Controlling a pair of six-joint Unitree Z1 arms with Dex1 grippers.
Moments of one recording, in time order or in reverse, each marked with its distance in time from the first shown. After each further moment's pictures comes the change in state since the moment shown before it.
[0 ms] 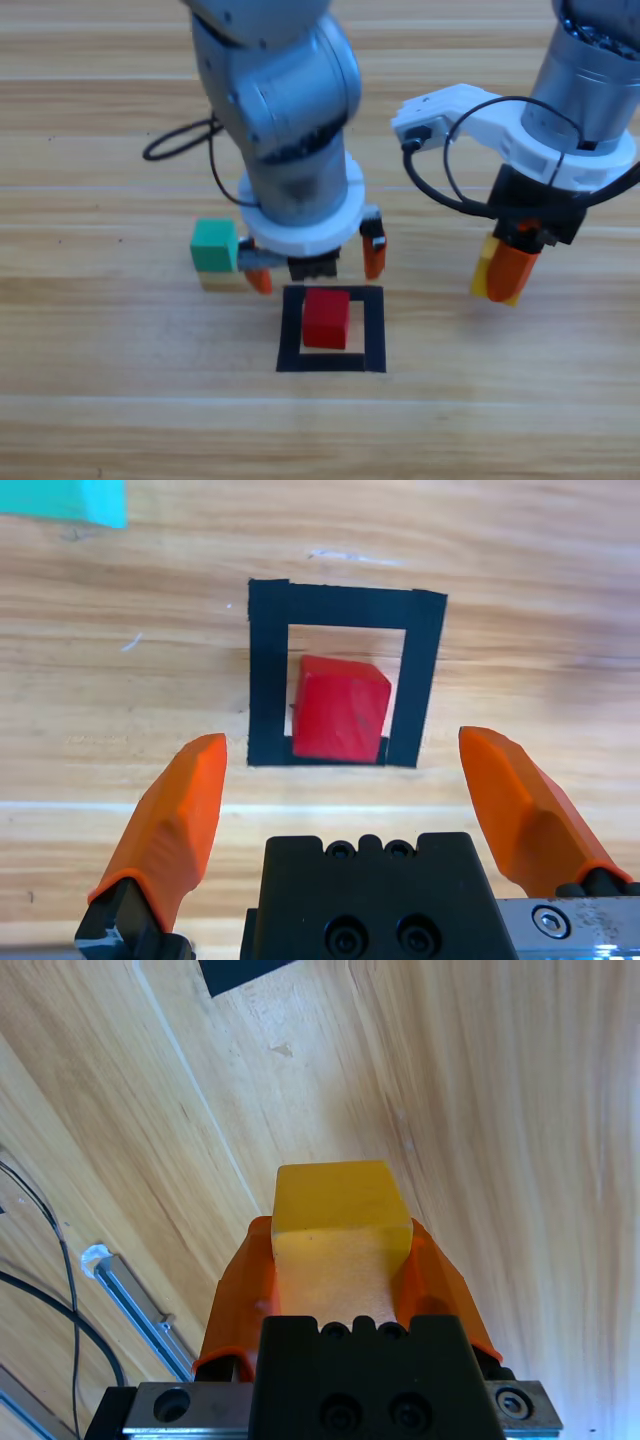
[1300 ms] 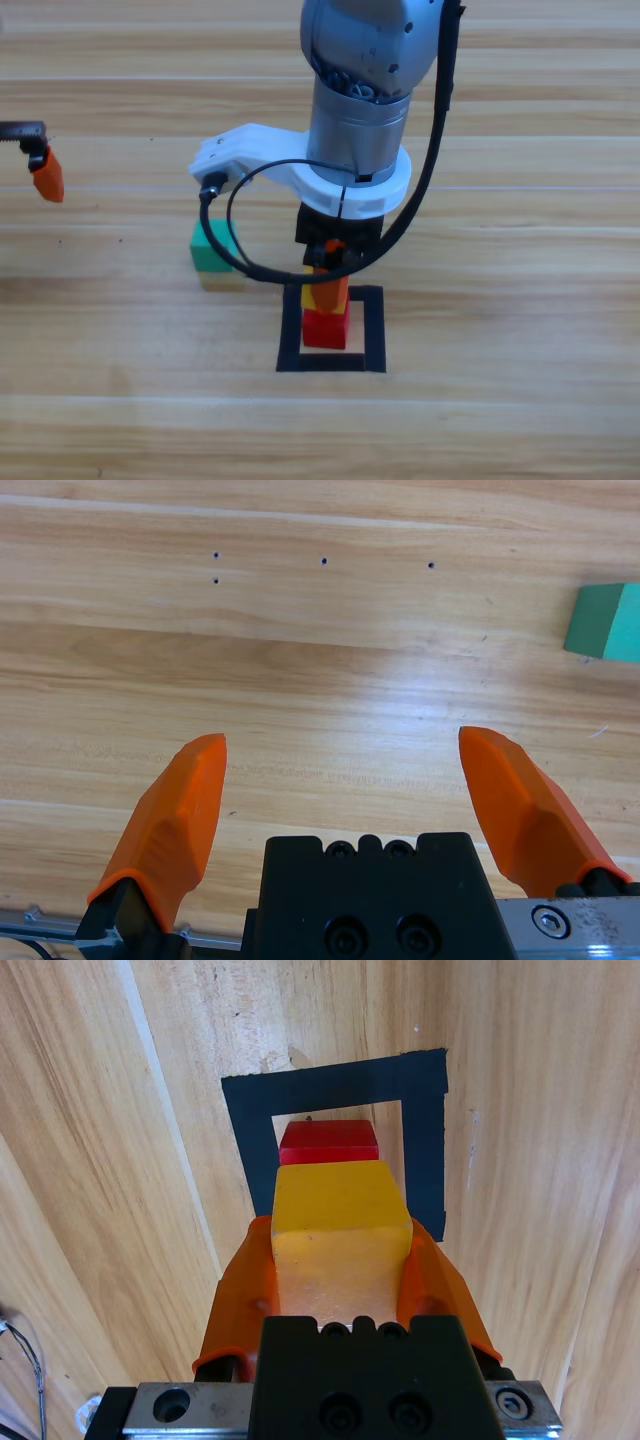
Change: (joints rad) arm 0 0.578 -0.446 0.457 -0.078 0.033 0.608; arm 1 0.218 0.408 -0.708 0.244 -0.051 -0.006
